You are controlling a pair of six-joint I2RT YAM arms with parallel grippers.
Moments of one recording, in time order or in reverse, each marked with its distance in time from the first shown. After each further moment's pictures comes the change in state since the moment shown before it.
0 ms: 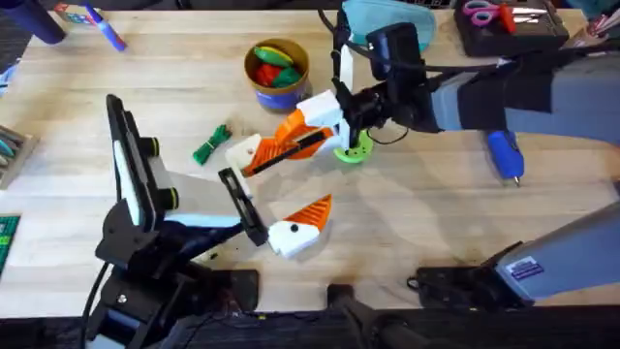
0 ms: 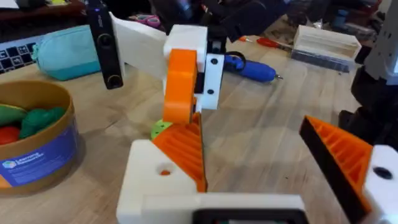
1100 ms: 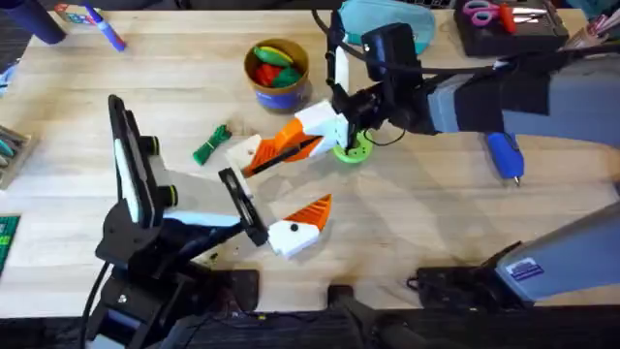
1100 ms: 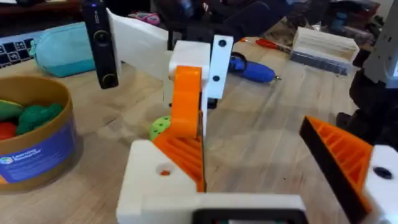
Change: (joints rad) left arm 0.000 0.000 0.000 -0.001 0.001 -0.022; right arm 0.022 0.000 0.001 0.016 -0.013 0.007
